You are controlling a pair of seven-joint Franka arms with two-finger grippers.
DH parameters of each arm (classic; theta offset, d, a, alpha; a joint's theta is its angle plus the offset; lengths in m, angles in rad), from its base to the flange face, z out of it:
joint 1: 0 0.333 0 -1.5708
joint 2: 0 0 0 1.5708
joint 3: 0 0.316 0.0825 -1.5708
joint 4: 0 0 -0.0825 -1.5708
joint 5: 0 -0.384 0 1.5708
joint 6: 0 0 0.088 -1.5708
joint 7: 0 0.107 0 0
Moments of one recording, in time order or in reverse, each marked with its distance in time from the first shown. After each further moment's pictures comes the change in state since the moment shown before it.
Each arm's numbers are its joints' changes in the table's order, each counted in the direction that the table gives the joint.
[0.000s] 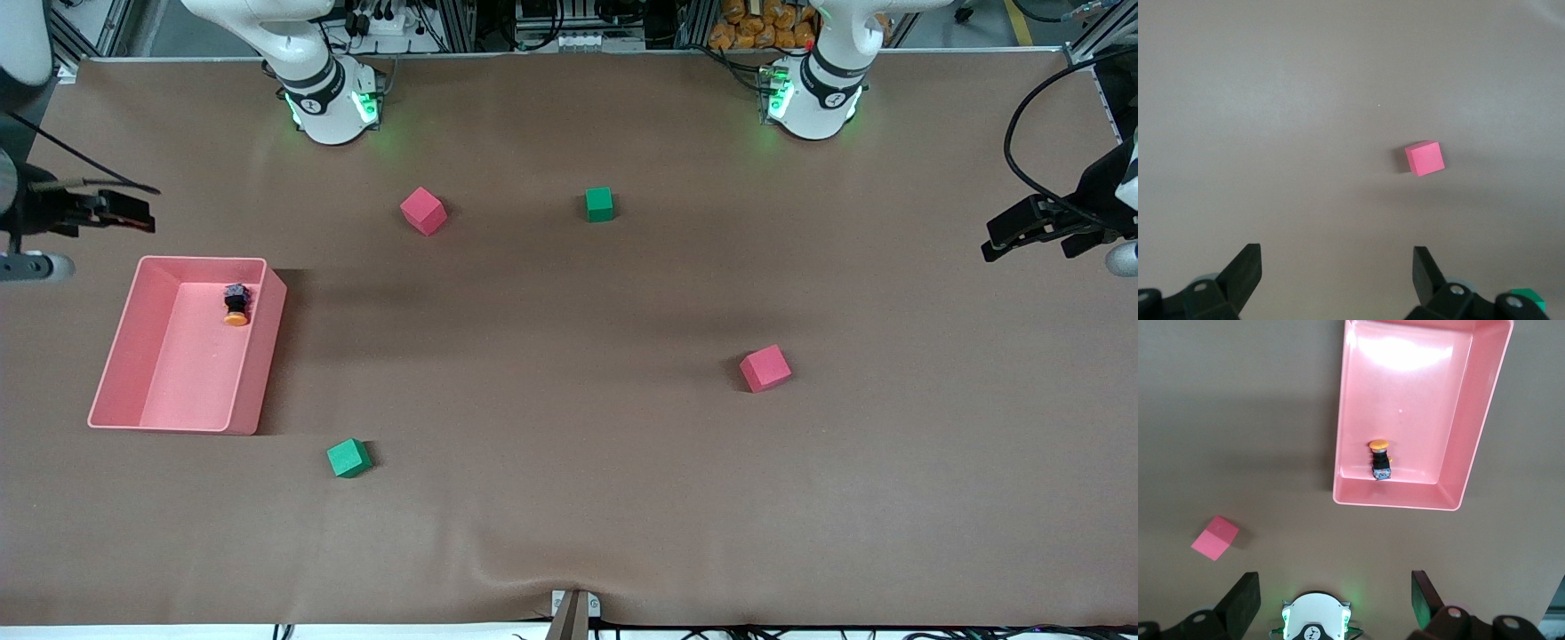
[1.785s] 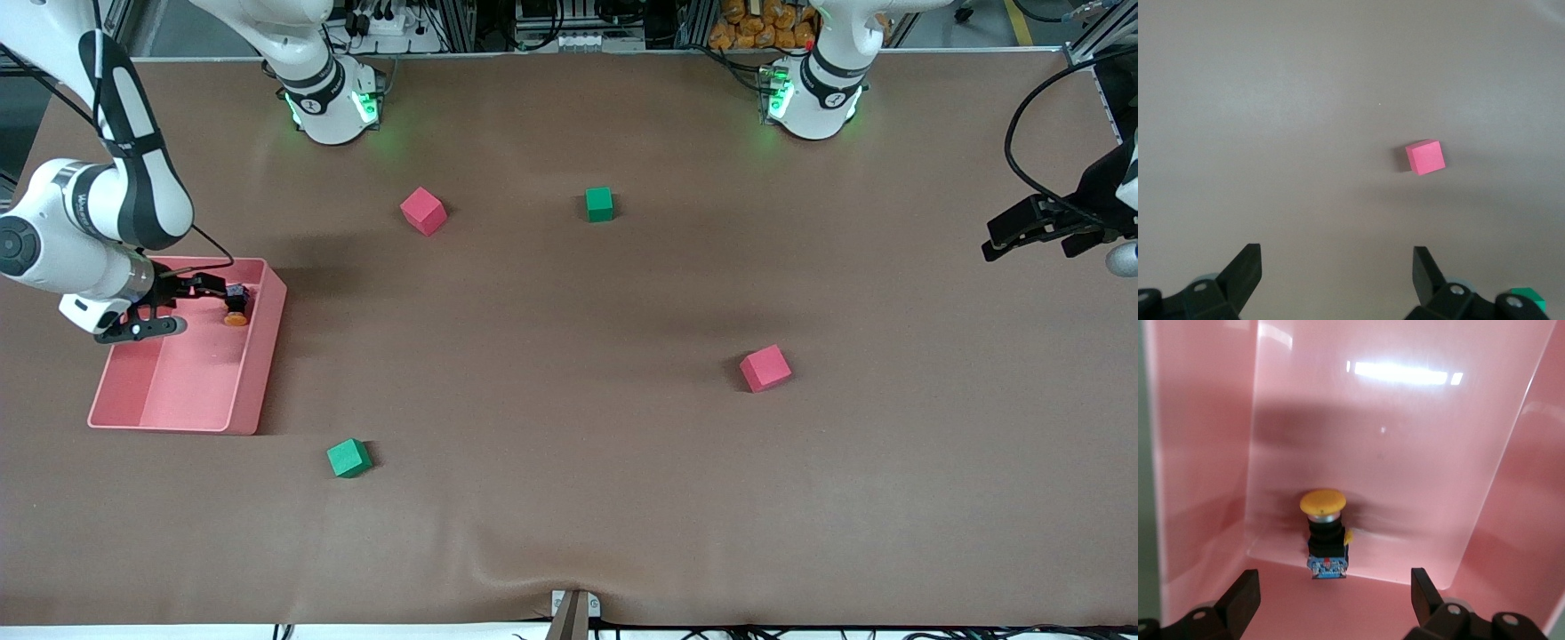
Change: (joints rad) left arm 0.001 0.000 0.000 0.001 0.000 0.003 0.000; right arm -0.204 0.115 -0.002 0.658 0.022 -0.880 -0.254
